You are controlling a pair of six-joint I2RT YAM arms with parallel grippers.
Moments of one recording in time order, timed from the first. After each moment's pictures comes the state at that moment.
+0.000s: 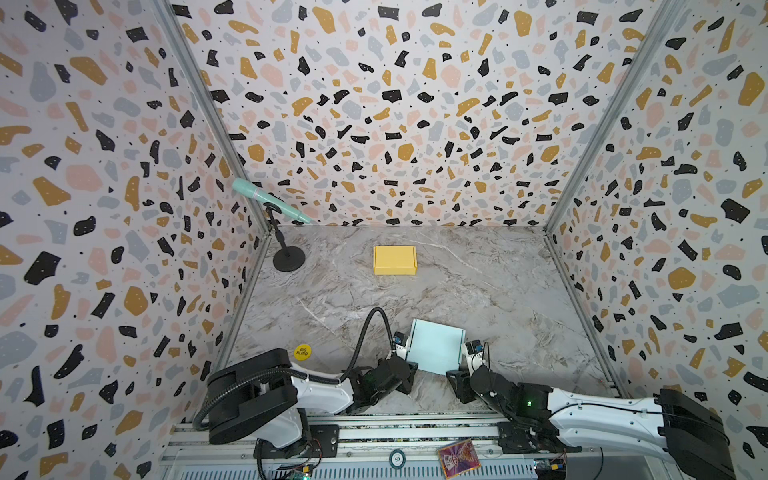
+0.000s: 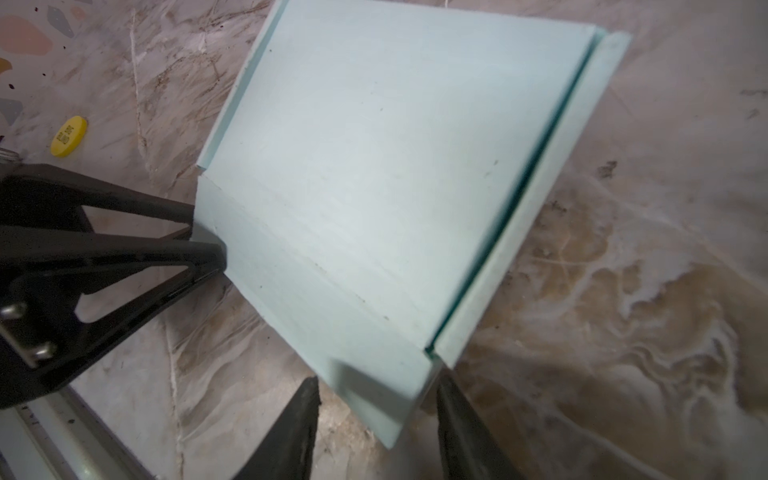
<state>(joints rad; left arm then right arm) -1.17 1.46 0.37 0.39 -0.30 -0.65 1.19 0.86 0.16 -0.04 0.35 0.77</state>
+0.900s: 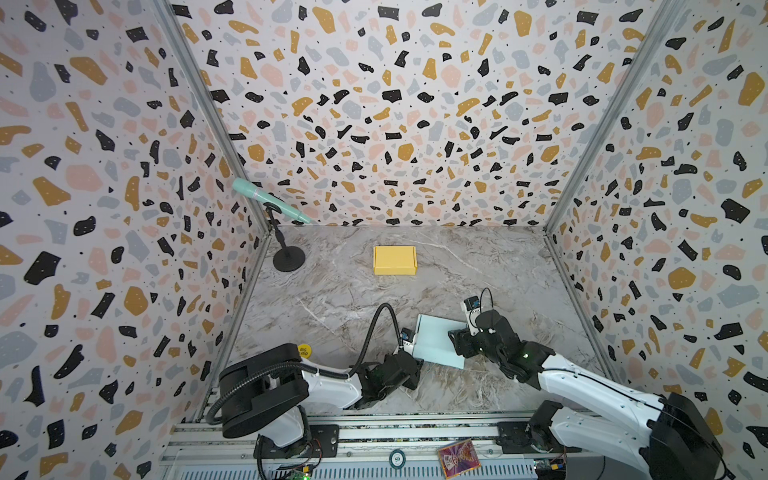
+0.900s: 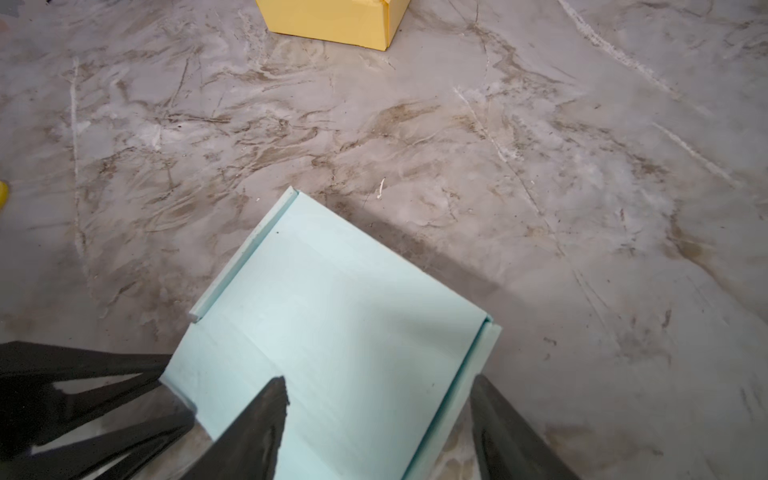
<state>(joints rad) -1.16 1.53 0.45 0.38 -0.30 -0.62 0.72 1.06 0.51 -0.17 0.11 0.29</state>
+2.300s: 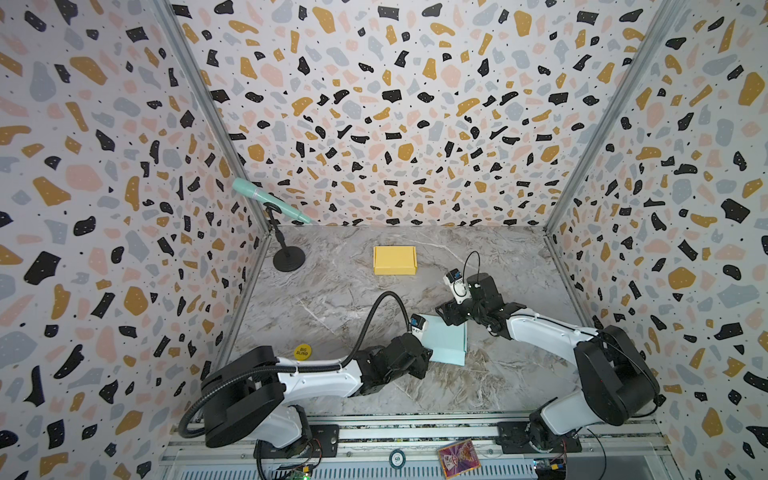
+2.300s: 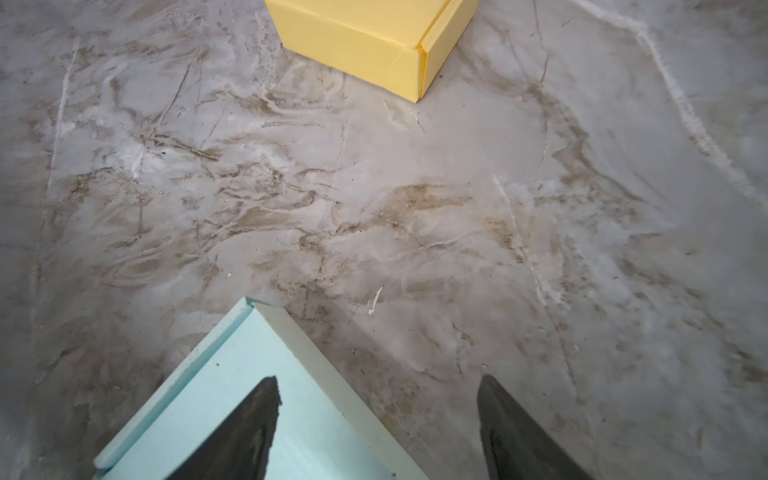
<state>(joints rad) -1.12 1.45 0.63 0.16 -0.16 -0.57 0.51 1.51 0.78 -0.03 -0.20 0.03</state>
